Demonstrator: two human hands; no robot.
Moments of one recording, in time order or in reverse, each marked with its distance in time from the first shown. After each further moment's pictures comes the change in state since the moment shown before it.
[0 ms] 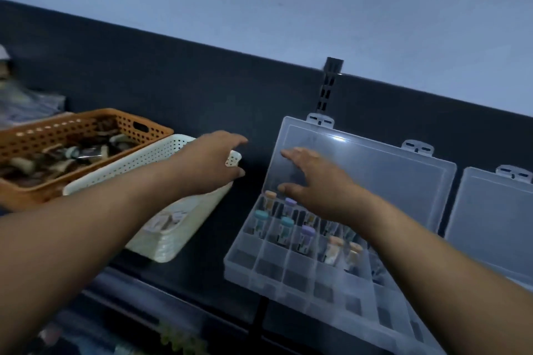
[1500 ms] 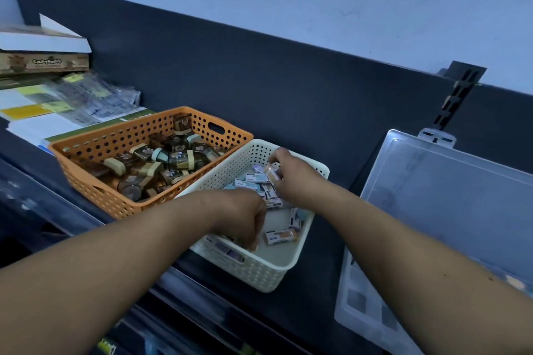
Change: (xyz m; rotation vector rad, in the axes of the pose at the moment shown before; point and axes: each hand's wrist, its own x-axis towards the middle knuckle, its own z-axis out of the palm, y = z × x) left_hand -0.019 -0.124 0.013 -0.087 -0.658 -0.132; right_hand 0.154 -0.117 0.107 0.172 -0.126 0.044
